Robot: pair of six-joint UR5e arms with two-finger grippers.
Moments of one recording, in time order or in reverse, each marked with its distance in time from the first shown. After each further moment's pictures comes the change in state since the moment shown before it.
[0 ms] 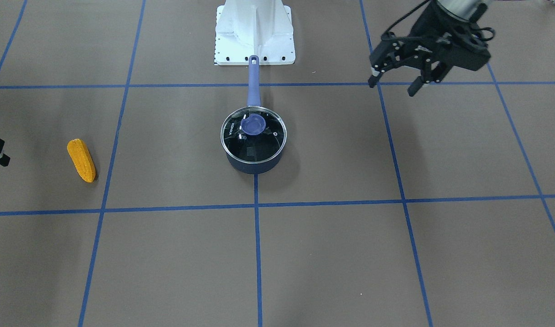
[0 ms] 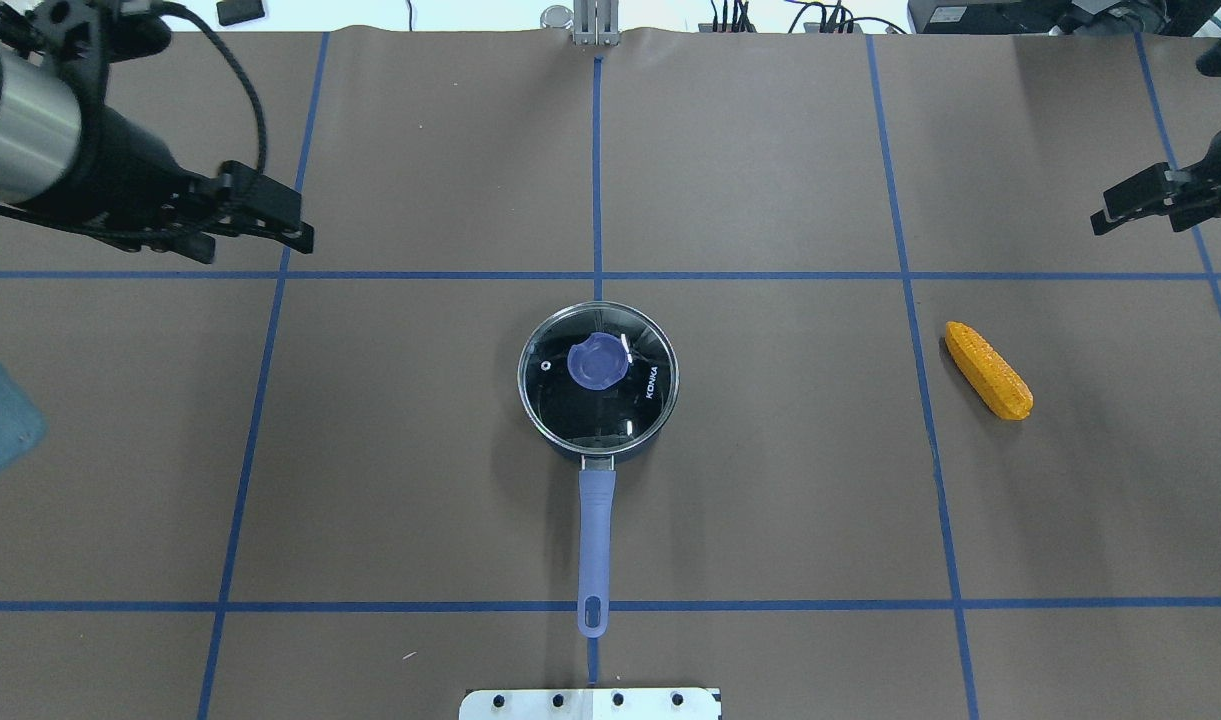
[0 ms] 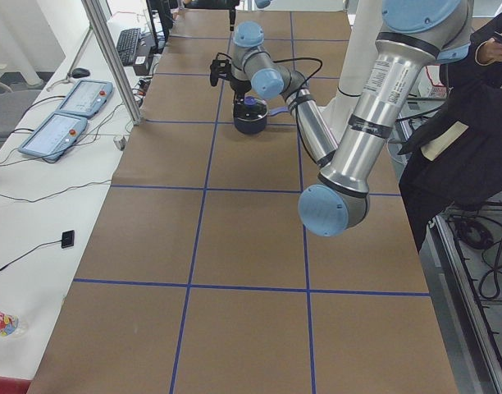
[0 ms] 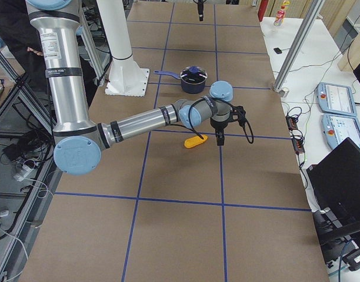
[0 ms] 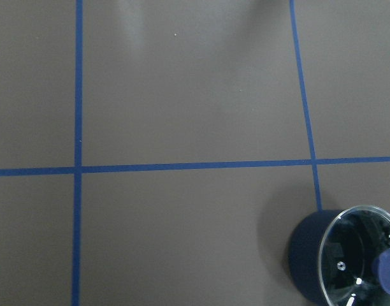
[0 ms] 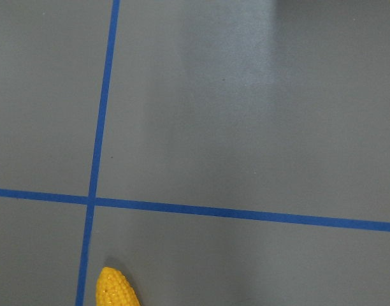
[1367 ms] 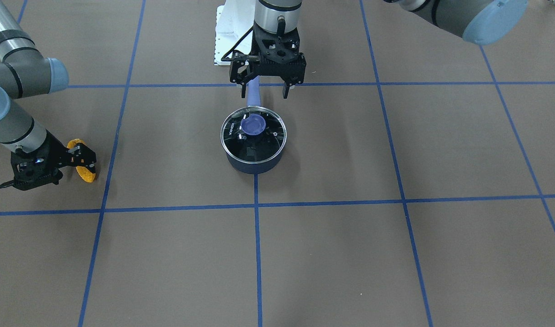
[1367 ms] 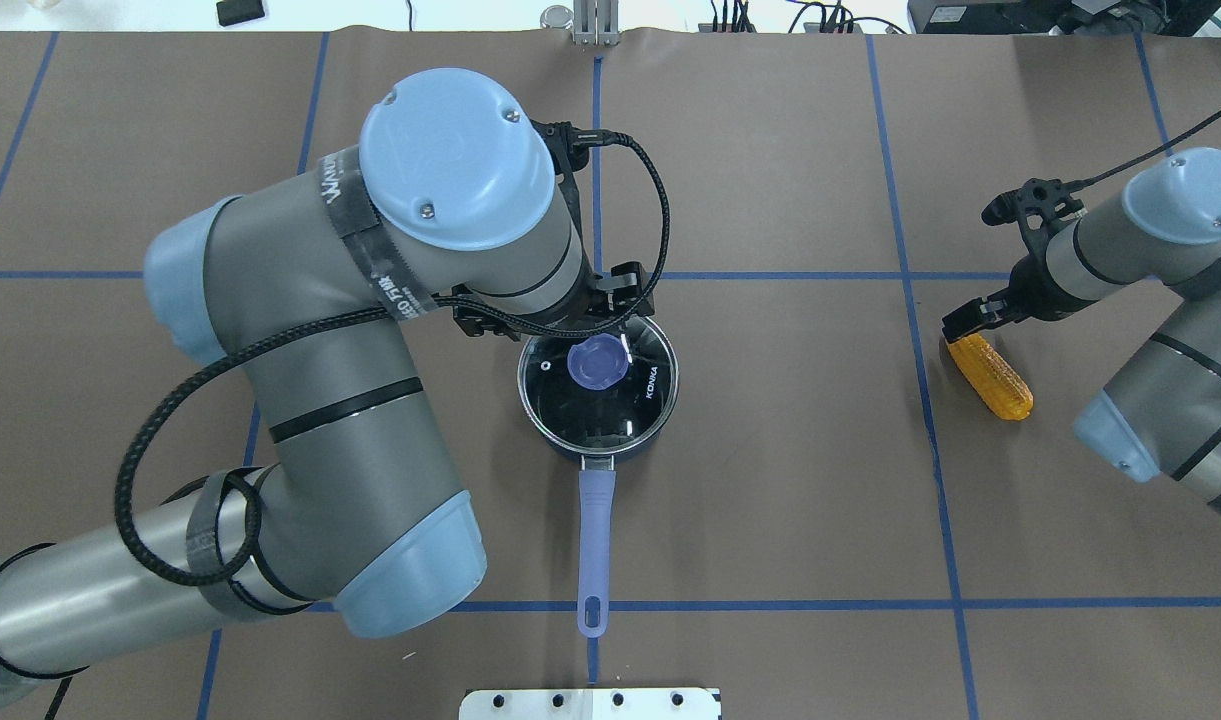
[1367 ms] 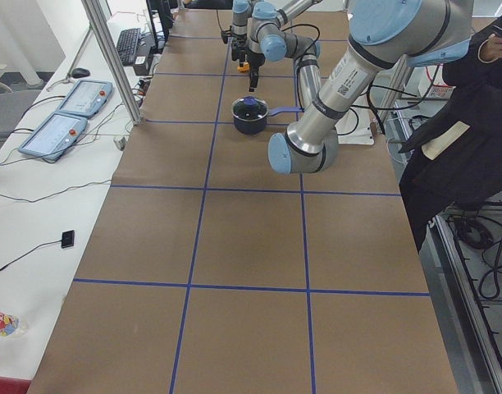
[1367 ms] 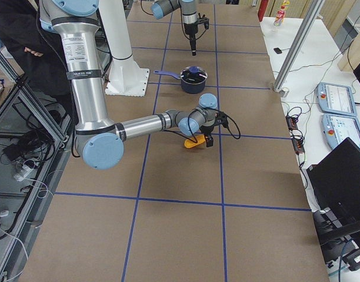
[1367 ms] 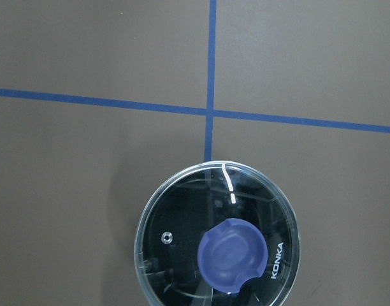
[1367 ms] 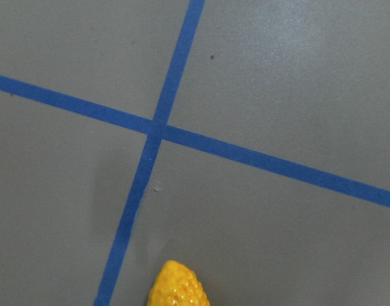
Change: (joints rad) left arm 0.322 -0.447 0.351 0.146 0.315 -0.234; right arm -0.312 0.027 -0.189 0.291 -0.191 0.088
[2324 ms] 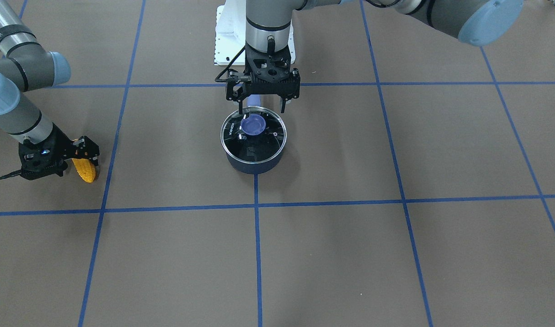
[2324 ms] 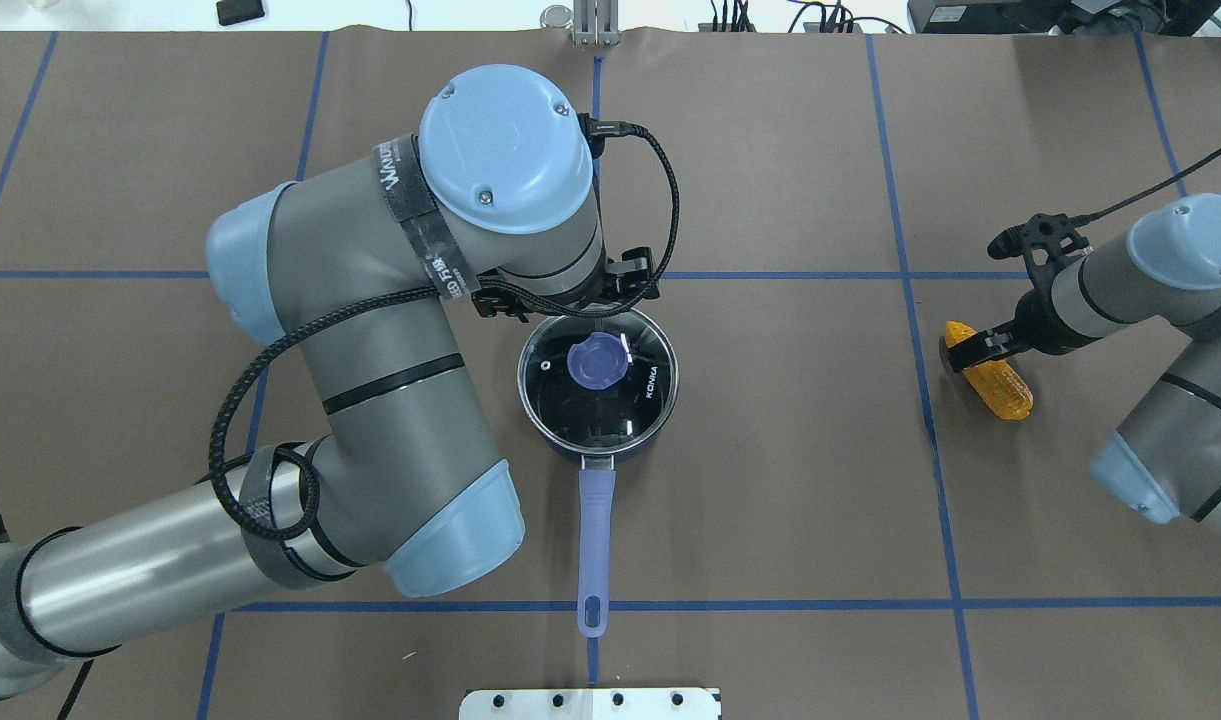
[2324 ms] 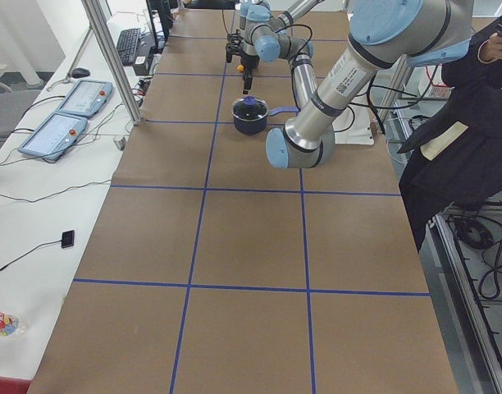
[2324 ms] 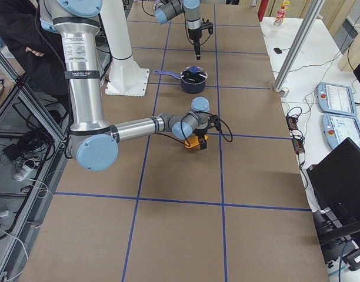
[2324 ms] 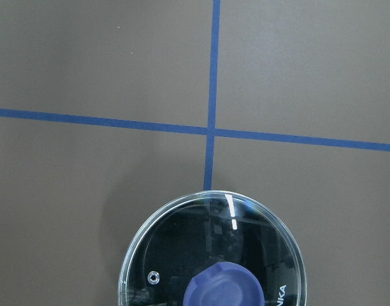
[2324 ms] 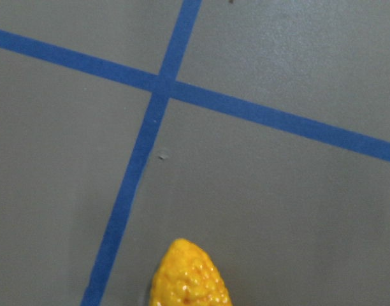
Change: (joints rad) left arm -0.010 -0.023 0.093 -0.037 0.028 0.011; right arm -0.040 -0.078 0.052 0.031 -0.026 0.035
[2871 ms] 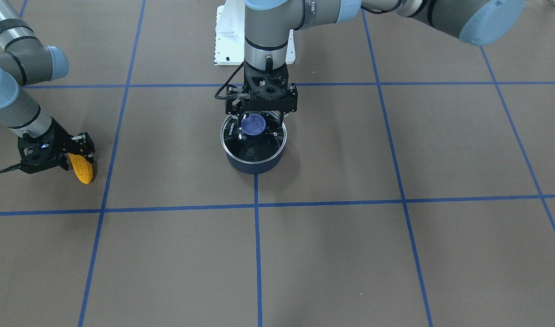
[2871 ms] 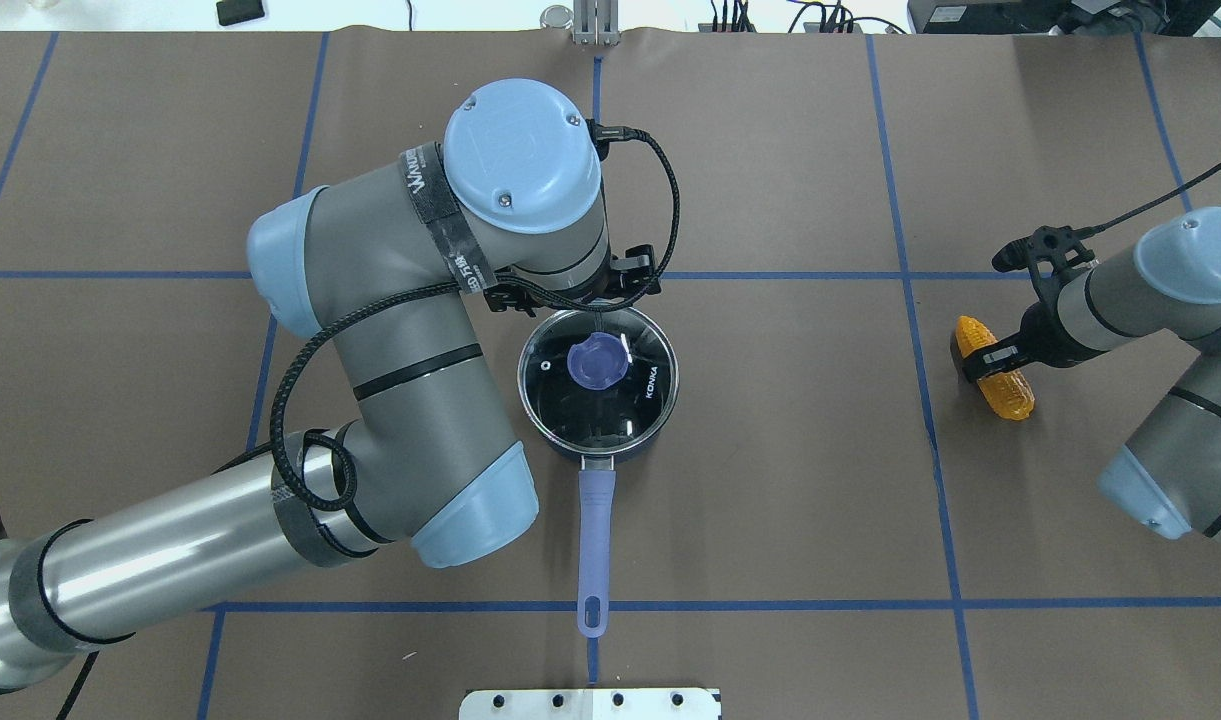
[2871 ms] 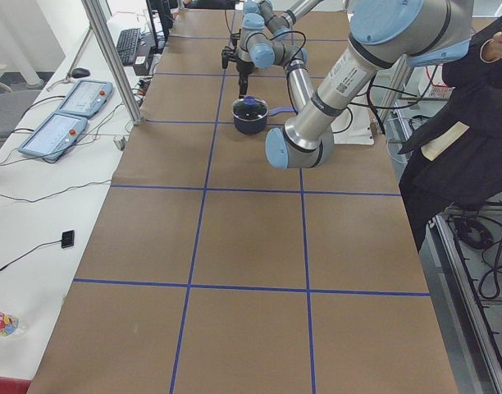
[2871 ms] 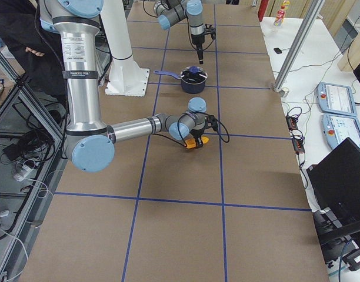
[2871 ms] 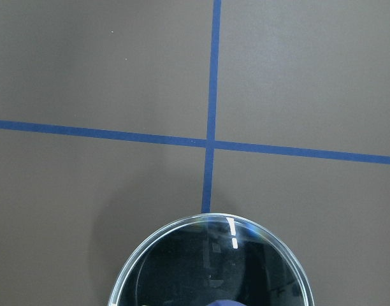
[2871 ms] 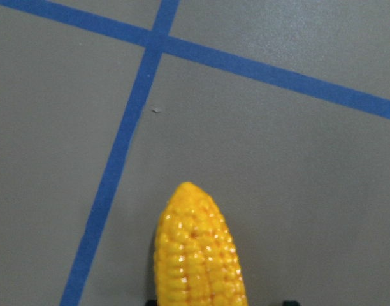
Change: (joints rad) left arm -0.004 0.000 0.075 -0.075 0.000 0.000; right arm -0.014 -0.018 0.020 -0.001 0.000 0.004
